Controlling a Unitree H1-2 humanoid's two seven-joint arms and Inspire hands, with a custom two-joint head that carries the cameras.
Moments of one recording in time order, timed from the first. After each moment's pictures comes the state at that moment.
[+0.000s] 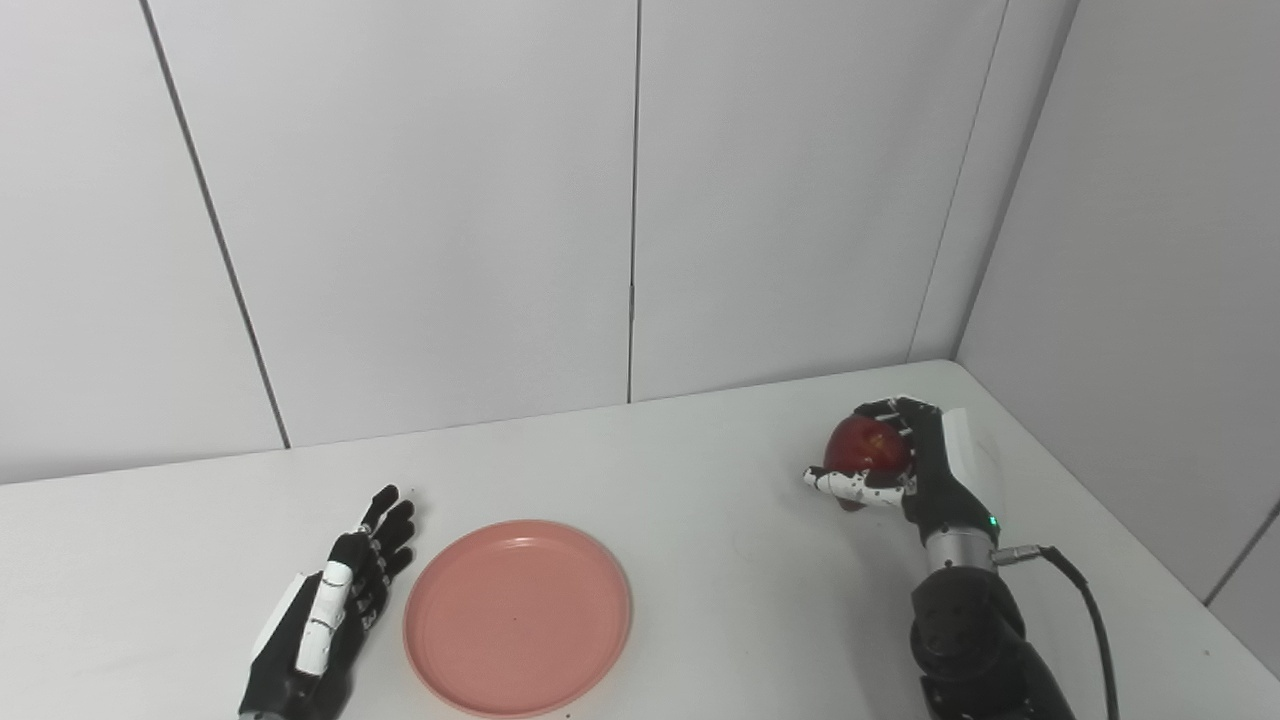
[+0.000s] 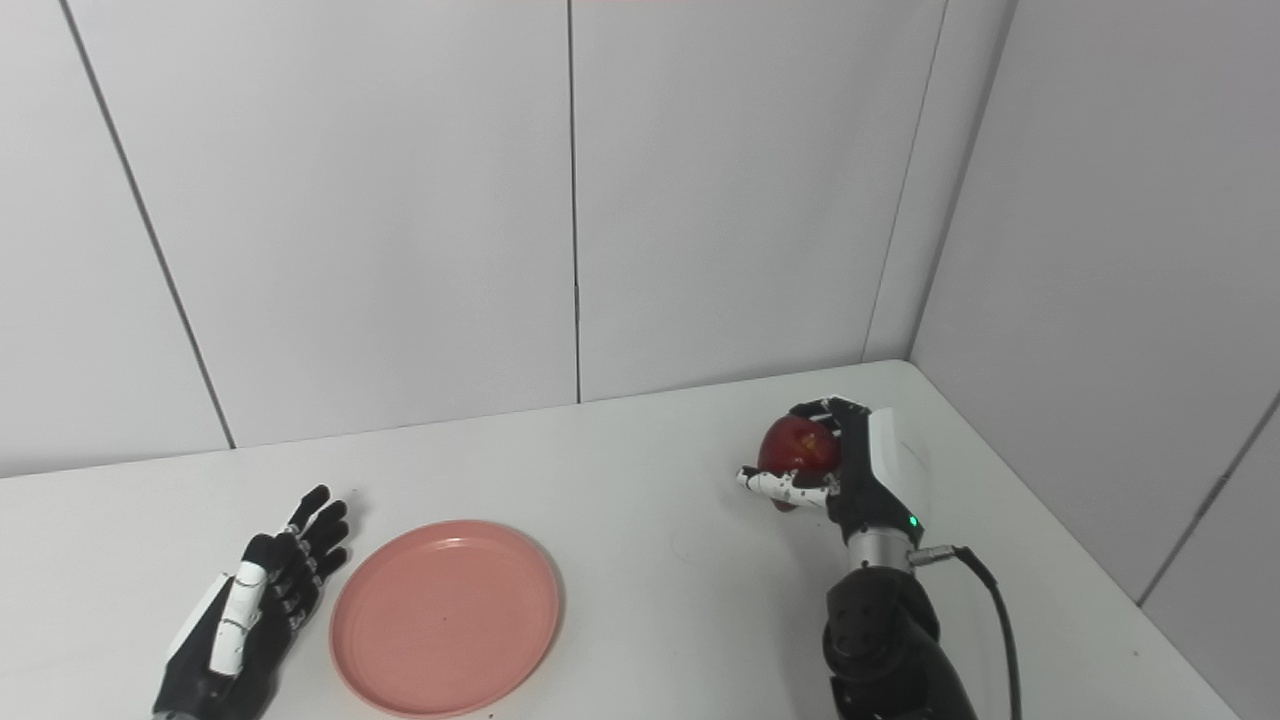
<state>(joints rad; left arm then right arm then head) -0.34 0.12 -0.04 0.31 -0.17 -0.10 -0.39 -0.28 -0.27 -0.09 -0.09 -0.50 0.39 -0.22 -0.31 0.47</state>
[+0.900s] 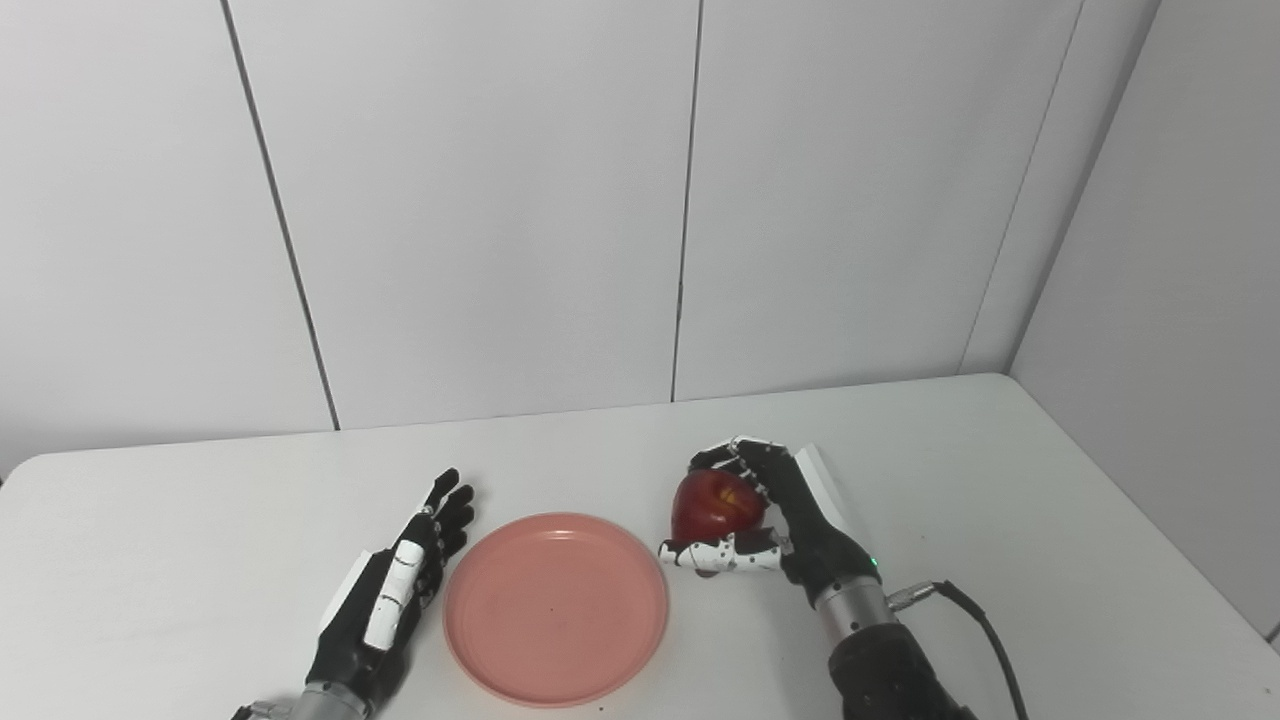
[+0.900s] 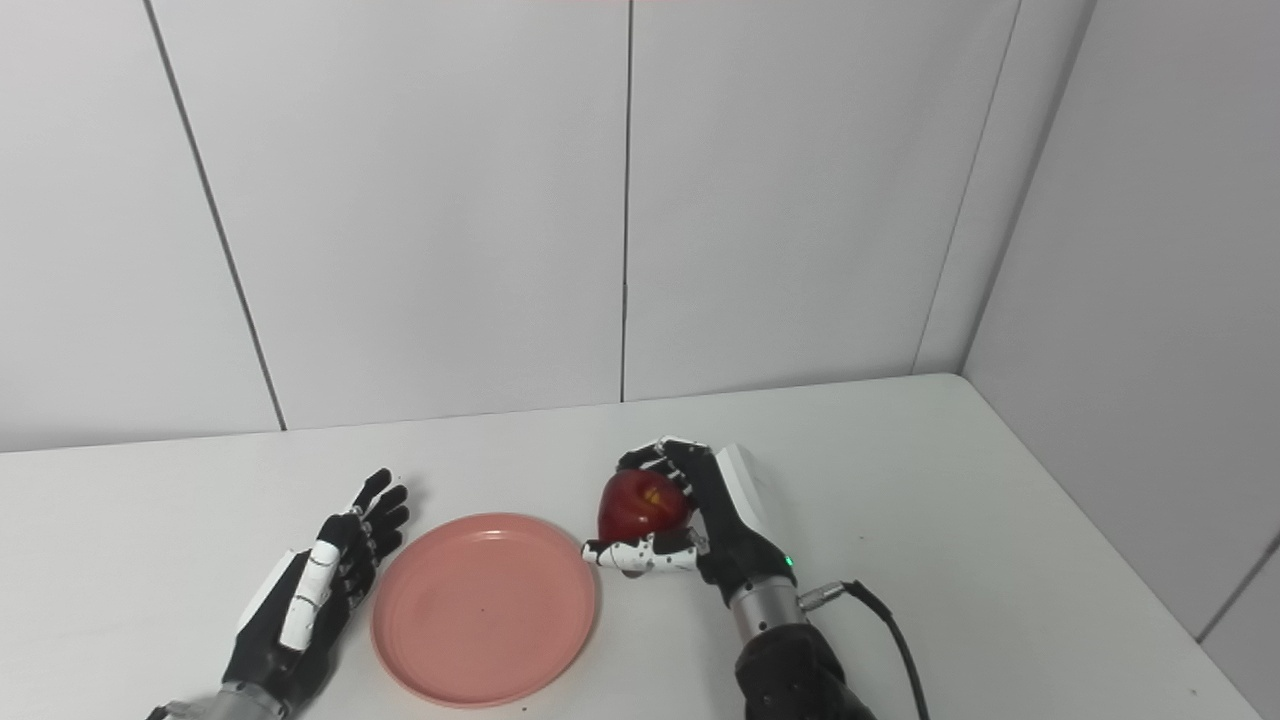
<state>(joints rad) -0.33 0.09 -0.07 0.27 -0.12 -0.09 -0.33 -0.25 -0.16 0.19 -0.21 -0.45 0.33 -0.04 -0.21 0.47</state>
